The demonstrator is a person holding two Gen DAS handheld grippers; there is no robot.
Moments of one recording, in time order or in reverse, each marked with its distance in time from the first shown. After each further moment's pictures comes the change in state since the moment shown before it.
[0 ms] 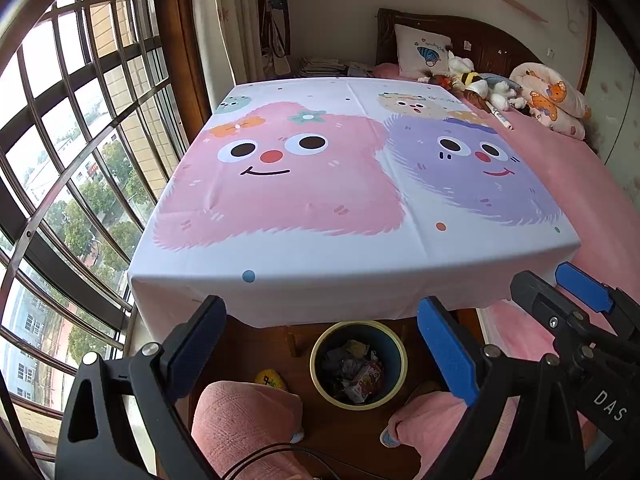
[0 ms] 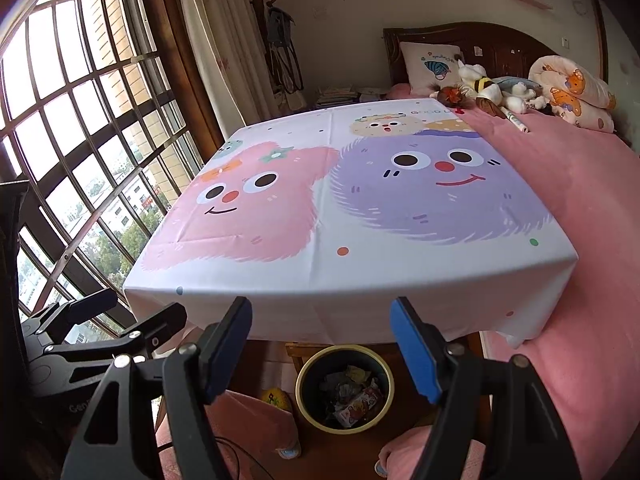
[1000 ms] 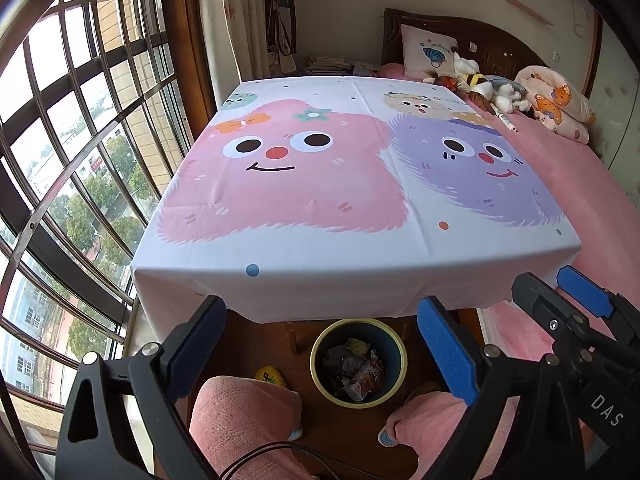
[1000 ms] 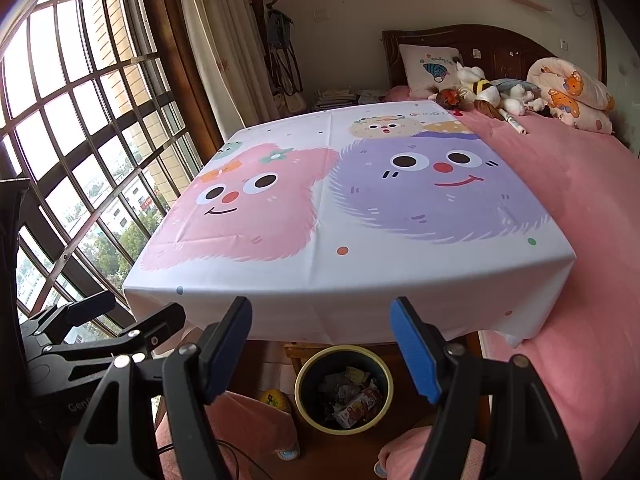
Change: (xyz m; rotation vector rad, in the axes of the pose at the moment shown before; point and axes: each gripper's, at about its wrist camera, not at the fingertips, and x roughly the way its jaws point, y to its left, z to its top) left arm -0.001 0.001 -0.006 -0.022 0.005 0.007; right arm -0.001 -0.001 -0.001 0.002 -0.003 0.000
